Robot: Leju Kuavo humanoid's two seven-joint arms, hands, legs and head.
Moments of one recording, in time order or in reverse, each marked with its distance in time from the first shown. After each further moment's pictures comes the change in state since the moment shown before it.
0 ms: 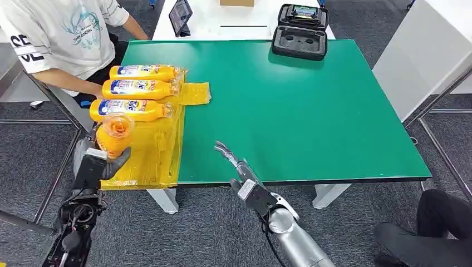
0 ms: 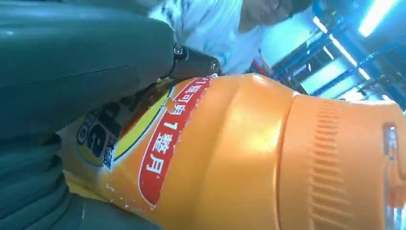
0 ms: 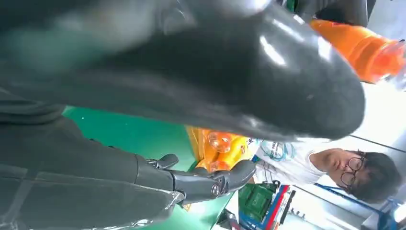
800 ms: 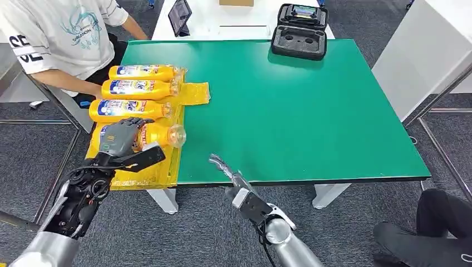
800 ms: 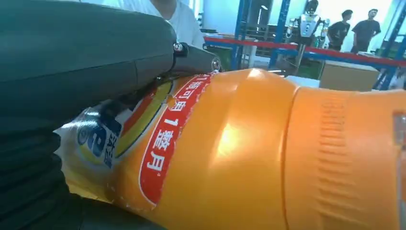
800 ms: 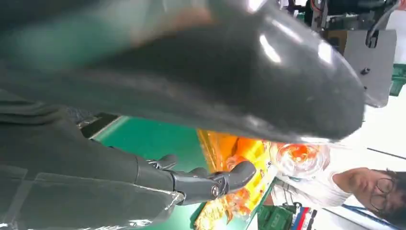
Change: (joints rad) left arm -0.226 0.084 -0.249 0.159 -0.455 -0.243 0.186; right arm 0.054 0.018 0.000 0.003 0.021 0.038 0.038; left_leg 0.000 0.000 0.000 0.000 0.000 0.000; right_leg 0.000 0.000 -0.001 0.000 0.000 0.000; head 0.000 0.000
